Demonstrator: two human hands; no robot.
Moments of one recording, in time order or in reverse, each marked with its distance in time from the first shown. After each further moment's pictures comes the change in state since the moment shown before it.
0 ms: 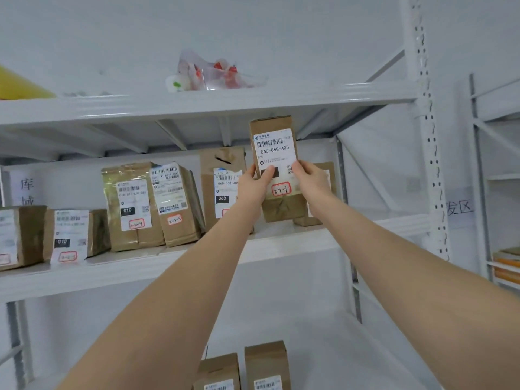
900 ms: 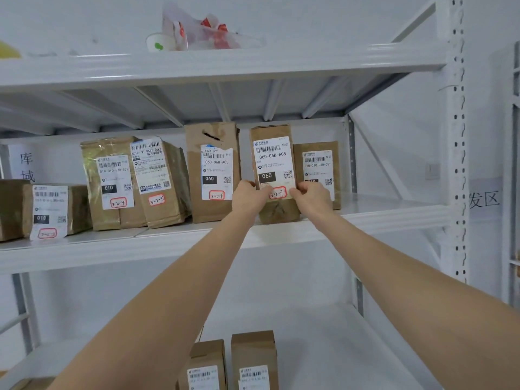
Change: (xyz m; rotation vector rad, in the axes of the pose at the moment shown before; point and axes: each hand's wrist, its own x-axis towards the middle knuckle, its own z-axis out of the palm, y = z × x) left_hand 0.013 -0.069 0.019 0.495 0.181 -0.155; right_hand 0.027 0.091 -0.025 -0.591 -0.105 -0.029
